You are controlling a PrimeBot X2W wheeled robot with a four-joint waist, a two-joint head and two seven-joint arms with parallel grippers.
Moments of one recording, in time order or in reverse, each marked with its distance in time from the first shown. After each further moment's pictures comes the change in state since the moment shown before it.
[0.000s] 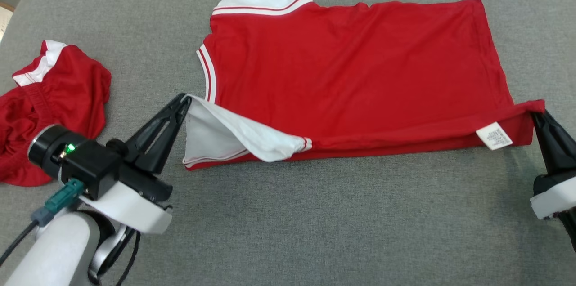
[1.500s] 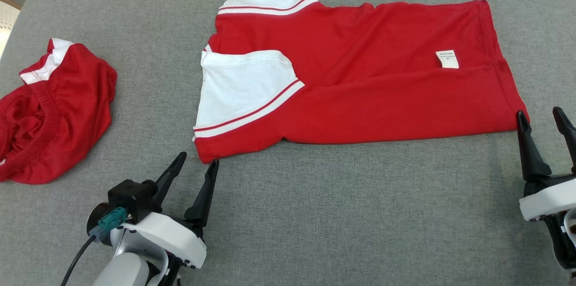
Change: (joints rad) left arm 0.073 -0.188 -0.061 0.356 -0.153 0.099 -0.085; right arm 0.009 0.141 -0.147 0.042 -0.108 0.000 -0.024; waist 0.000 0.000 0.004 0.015
